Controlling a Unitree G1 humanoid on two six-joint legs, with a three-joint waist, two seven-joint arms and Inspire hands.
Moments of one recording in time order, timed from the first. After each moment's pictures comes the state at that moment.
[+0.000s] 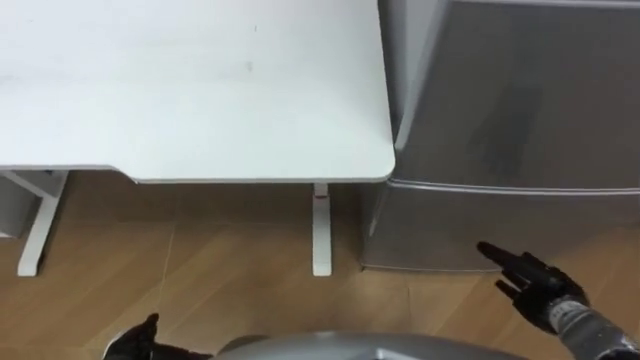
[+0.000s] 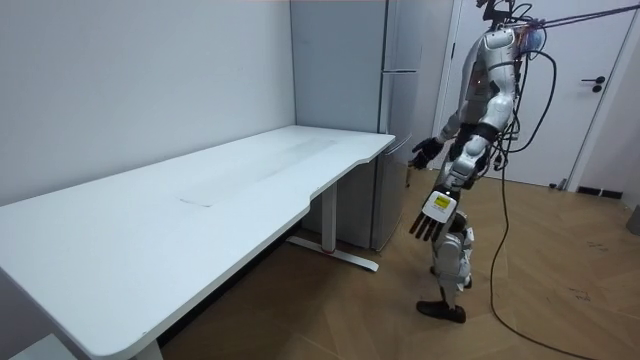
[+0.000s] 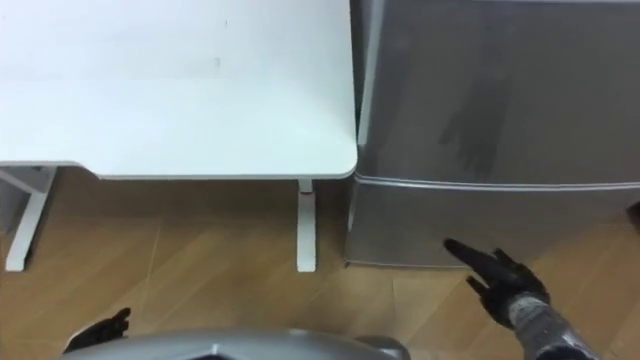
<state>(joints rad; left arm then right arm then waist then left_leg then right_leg) 0.29 0.28 0.17 0.93 0.11 0.05 -0.19 -0.05 -0.40 -0.14 1.19 0.72 0.08 0.29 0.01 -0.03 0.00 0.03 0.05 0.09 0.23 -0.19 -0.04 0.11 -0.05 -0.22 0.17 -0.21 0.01</state>
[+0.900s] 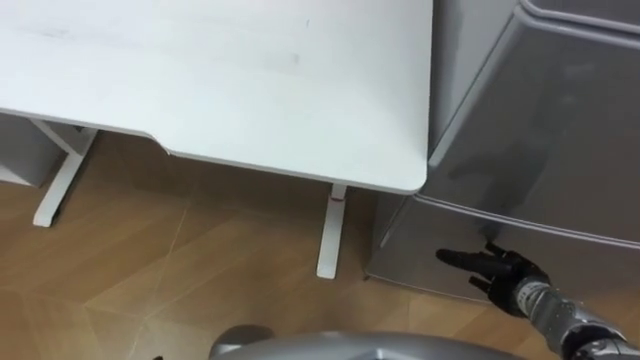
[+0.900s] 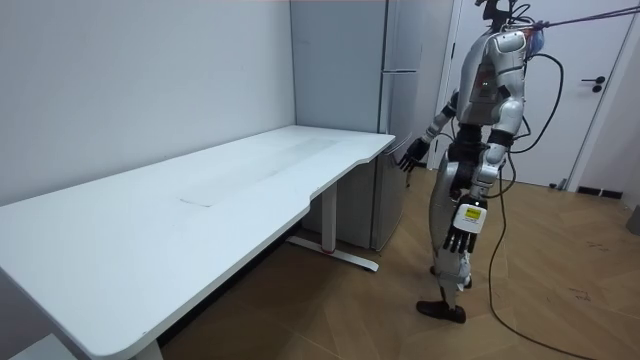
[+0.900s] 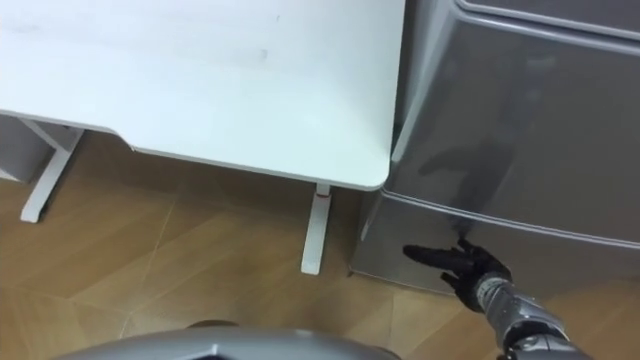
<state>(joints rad) 0.29 0.25 0.16 1.06 0.15 0.08 -0.13 -0.09 -0.35 -0.03 1.21 0.48 0.08 0.23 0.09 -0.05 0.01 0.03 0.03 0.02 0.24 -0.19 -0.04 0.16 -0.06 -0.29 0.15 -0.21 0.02</state>
